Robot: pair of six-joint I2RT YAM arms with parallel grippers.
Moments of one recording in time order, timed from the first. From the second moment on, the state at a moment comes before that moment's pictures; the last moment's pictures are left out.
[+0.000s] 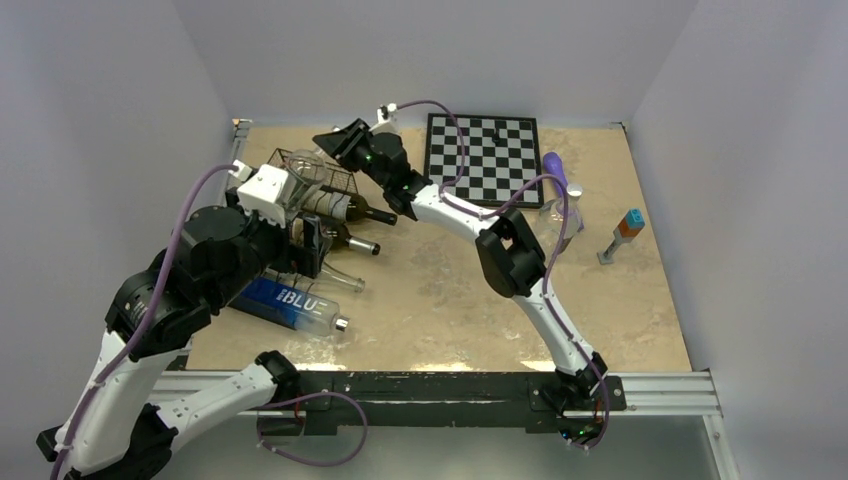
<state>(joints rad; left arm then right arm) -0.71 0.81 1.46 -1.06 -0.29 -0.17 0.79 2.45 2.12 0.39 0.03 1.17</state>
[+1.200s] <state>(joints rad) -0.18 0.99 1.10 -0.85 -0.23 -0.57 0.77 2.19 1.53 0.60 -0.15 1.44</state>
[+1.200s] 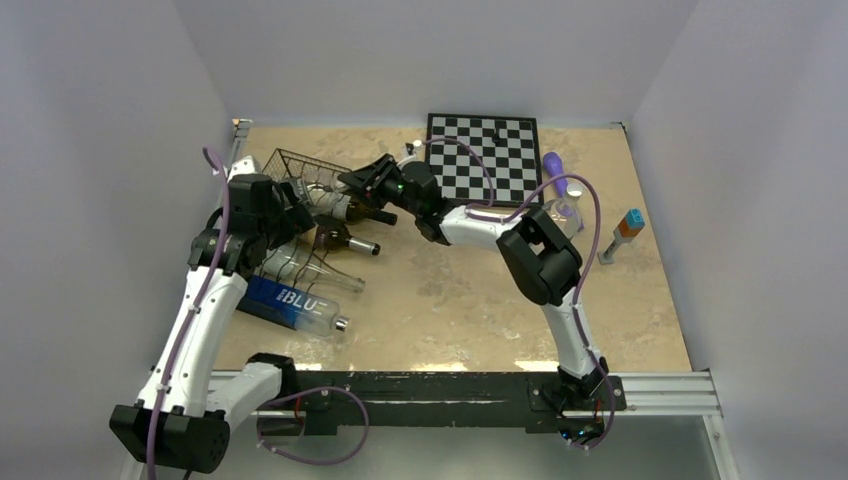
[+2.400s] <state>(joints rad) -0.01 1.25 1.10 -0.48 -0.22 -0.48 0.83 2.17 1.41 0.67 -0.50 1.91</state>
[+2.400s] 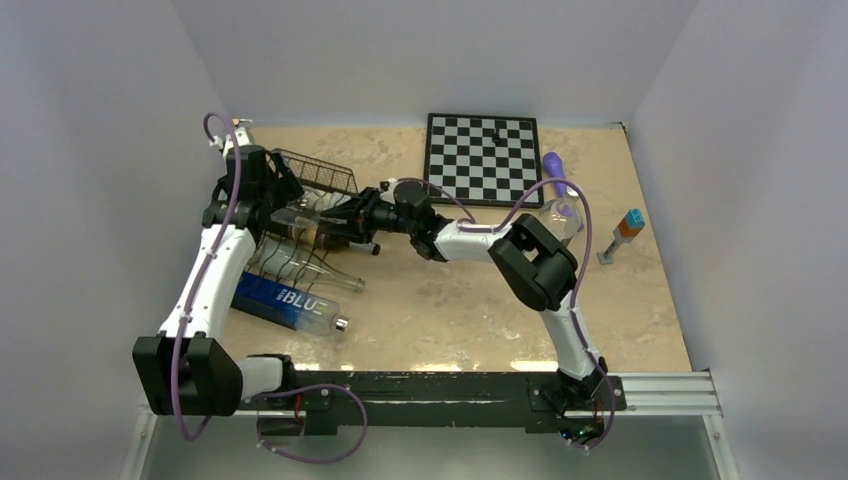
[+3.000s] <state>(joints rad) -0.01 1.27 1.11 -0.48 -0.26 -0.43 0.87 2.25 1.44 0.82 -0.61 2.04</state>
